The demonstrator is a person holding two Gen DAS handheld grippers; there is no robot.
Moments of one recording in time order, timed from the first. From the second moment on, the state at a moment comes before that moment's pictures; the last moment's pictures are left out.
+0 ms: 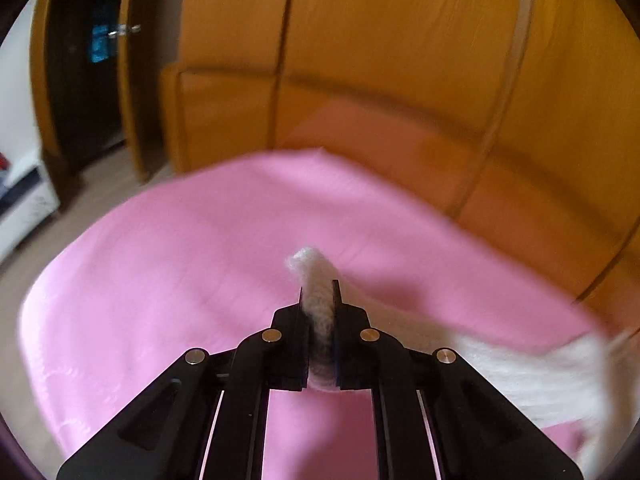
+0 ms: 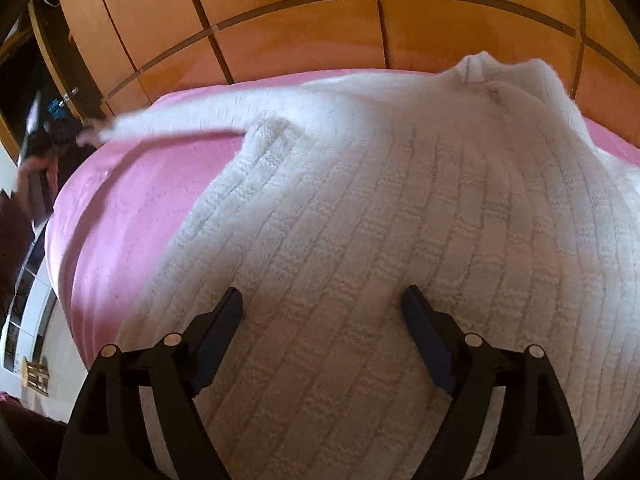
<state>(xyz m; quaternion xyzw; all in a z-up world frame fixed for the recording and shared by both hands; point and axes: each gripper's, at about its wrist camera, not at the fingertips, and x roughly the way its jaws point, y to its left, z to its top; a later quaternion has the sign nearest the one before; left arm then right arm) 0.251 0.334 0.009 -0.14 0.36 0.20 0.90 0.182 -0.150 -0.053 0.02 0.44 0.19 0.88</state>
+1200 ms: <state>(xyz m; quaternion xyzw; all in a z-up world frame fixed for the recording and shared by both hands) 0.102 0.064 -0.080 -0.25 0.48 -0.30 0.78 0.084 -0.379 -0.055 0.14 0.47 -0.01 0.87</state>
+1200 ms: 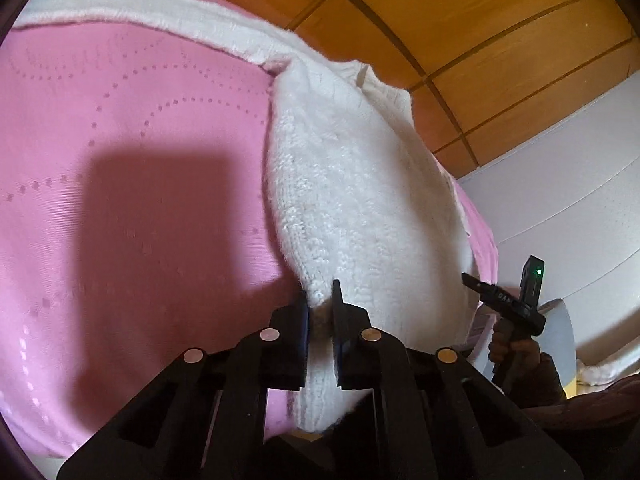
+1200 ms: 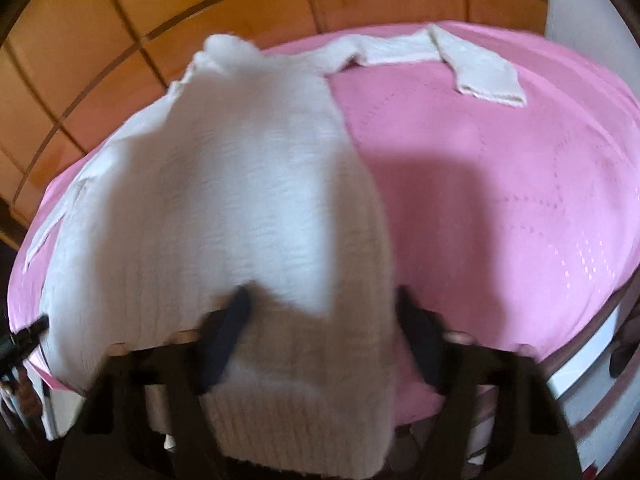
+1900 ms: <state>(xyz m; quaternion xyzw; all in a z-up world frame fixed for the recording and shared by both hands) 0.076 0.063 -0.028 -0.15 0.44 -0.23 0.85 0.084 -0.406 -0.040 0.13 0.44 -0.03 0.89</state>
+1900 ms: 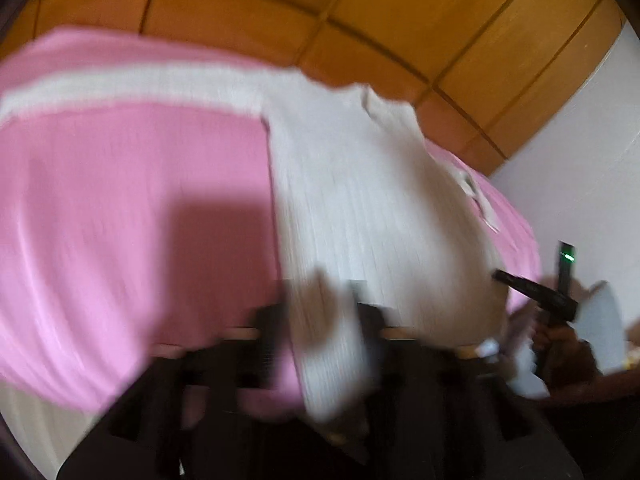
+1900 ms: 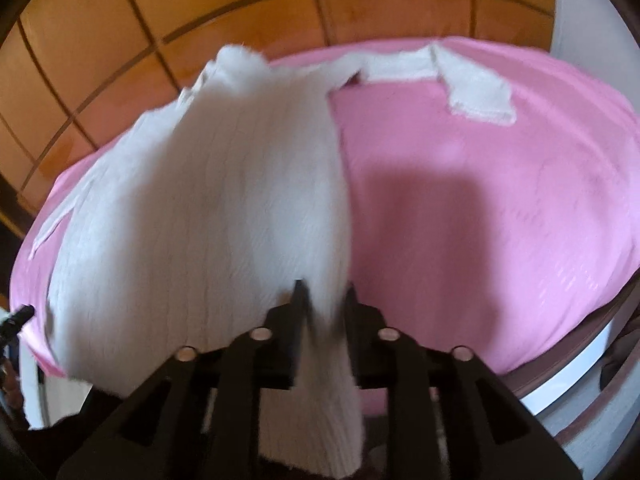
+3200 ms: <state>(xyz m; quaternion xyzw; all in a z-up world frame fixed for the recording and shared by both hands) 0.170 -0.036 -0.063 -0.03 0.45 -0.16 0.88 0.225 -0.691 -0.011 -0.03 0.40 -0.49 0.77</state>
